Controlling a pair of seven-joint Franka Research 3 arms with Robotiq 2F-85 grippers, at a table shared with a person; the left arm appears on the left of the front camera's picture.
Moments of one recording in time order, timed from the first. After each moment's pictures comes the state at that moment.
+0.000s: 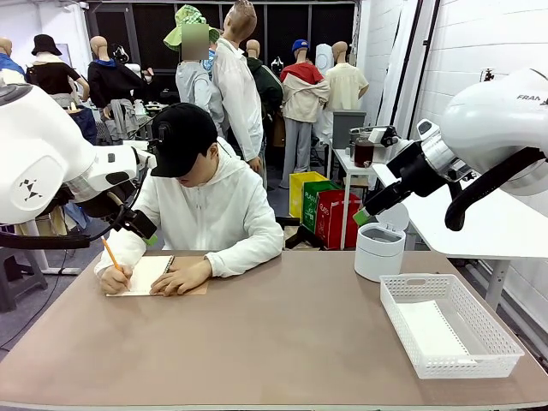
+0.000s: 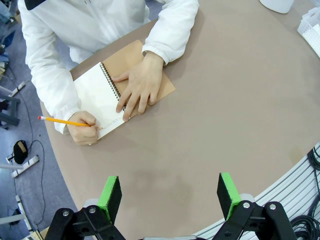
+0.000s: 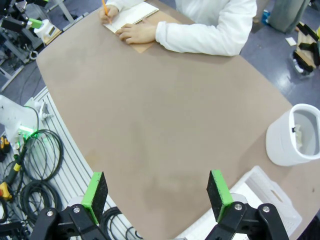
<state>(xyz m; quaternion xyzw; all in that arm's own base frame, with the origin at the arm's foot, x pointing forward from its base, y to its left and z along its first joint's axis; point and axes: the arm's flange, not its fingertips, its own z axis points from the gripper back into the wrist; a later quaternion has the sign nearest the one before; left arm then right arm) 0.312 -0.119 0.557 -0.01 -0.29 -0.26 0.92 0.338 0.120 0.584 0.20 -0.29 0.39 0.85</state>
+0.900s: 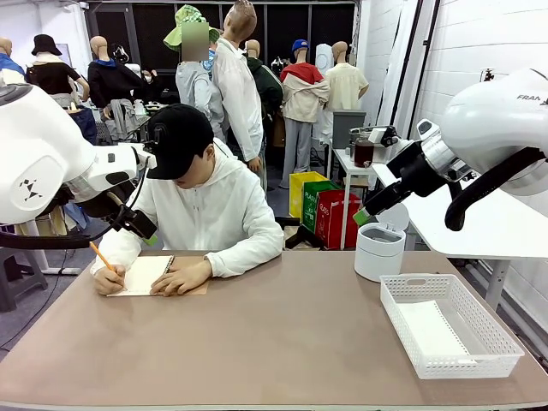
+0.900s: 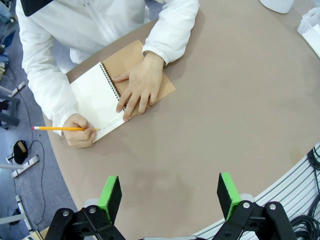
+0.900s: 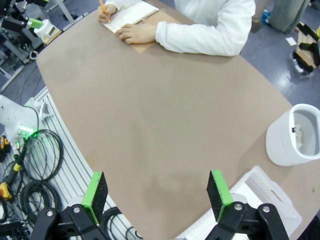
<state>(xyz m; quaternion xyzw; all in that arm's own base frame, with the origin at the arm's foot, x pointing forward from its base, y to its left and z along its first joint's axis) 0.312 -0.119 0.557 -0.01 -0.29 -0.26 0.92 0.338 0.120 0.584 0.20 -0.29 0.39 0.85</state>
